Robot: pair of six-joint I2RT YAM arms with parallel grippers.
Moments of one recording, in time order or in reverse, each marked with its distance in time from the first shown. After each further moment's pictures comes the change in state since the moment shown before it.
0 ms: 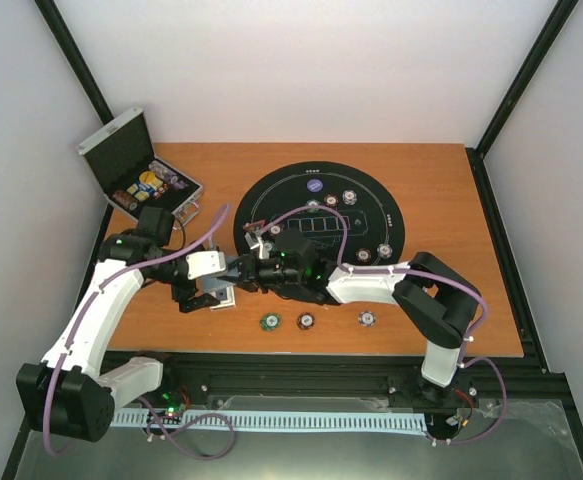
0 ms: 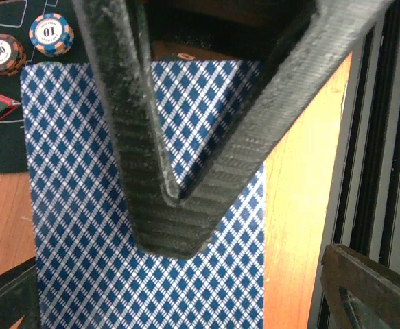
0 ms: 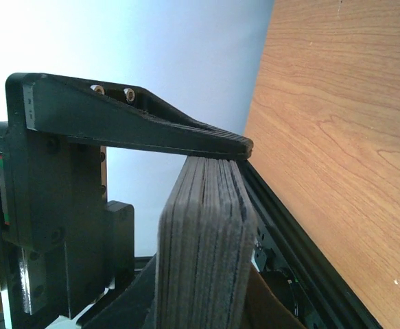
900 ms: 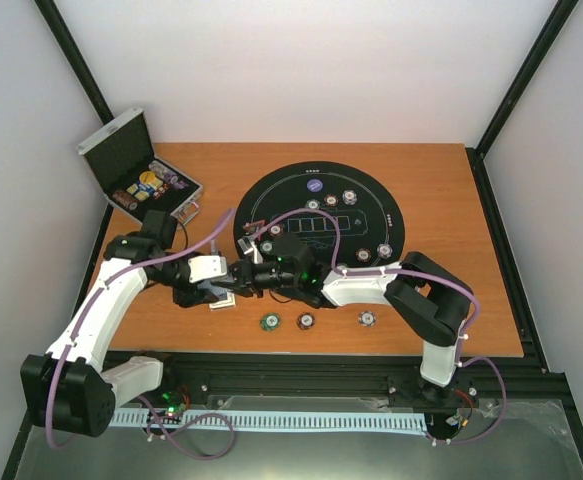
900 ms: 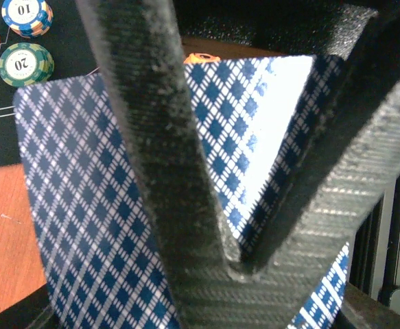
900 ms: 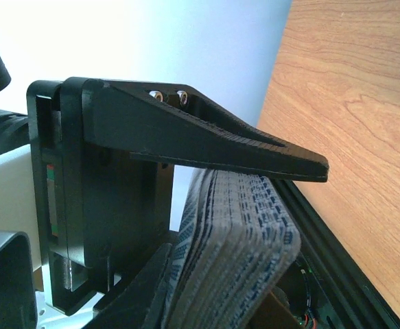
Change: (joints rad) left arm 0.001 0.019 -0.048 0.024 -0.003 0.042; right arm 0.024 0.039 0.004 0.079 -0.044 0.017
